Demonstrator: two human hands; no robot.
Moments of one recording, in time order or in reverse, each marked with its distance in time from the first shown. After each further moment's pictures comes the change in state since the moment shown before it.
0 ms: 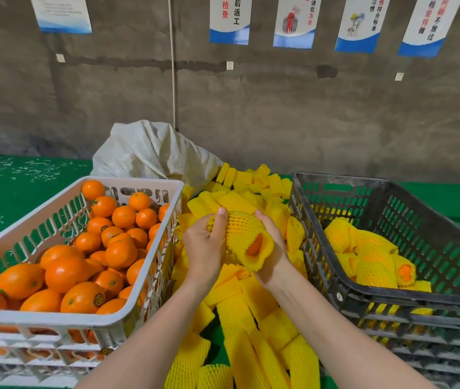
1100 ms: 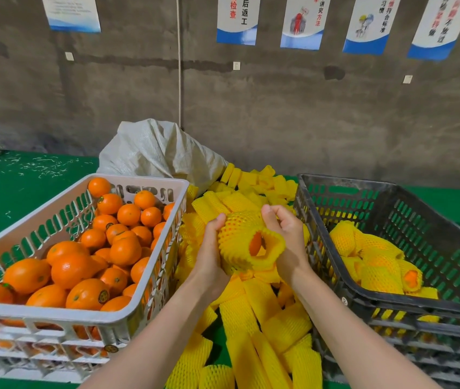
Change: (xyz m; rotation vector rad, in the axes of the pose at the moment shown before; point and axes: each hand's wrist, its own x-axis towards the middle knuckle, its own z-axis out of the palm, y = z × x) left_hand -0.007 -0.002 -0.008 -0.789 -0.382 -0.660; right_hand -0.008 -0.015 -0.005 -0.678 0.045 -0.792
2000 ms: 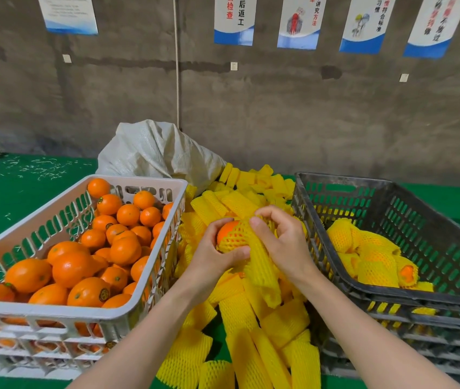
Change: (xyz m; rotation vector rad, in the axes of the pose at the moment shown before) left_hand -0.020 0.006 -0.007 0.418 -0.045 0.089; right_hand -0.014 -0.011 -0.014 -0.183 -0.184 -0.185
